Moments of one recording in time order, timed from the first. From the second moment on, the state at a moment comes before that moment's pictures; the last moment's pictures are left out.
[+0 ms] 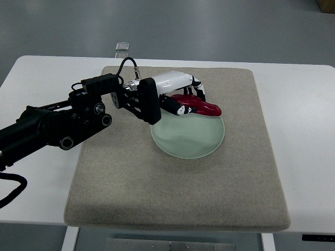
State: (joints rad) left arm -0.96 0.24 -0.43 -0.99 1.56 -0.04 -0.37; right arm 0.06 0.00 0.02 0.13 -0.12 0.03 0.06
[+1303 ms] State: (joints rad) left arm -0.93 0.23 -0.38 -0.98 1.54 -0.02 -0.38; right arm 0.06 0.00 0.02 0.13 -0.12 0.02 0.06
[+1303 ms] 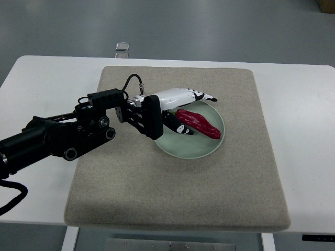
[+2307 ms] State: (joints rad) left arm -0.91 0.30 -0.57 -0.82 0.40 0.05 -0.38; right arm 0.06 0.00 0.02 0.13 -0.12 0.02 0.06
